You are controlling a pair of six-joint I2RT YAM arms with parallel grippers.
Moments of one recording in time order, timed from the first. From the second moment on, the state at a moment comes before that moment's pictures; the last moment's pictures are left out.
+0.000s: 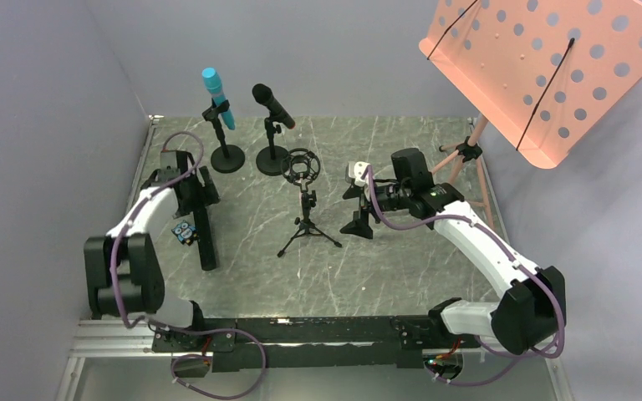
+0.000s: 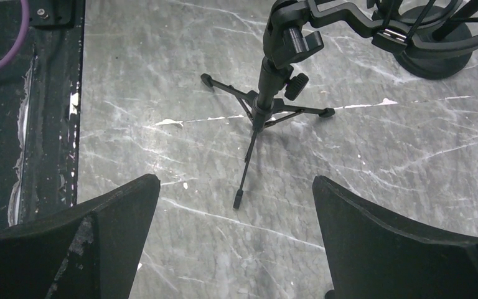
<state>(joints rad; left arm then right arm) 0.06 1.42 0.92 -0.42 -0.03 -0.34 0.44 1.26 1.01 -0.47 -0.87 -0.64</state>
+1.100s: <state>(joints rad) 0.07 1.78 1.12 -0.63 -0.01 -0.20 0.44 1.26 1.00 -0.46 -0.87 -0.63</state>
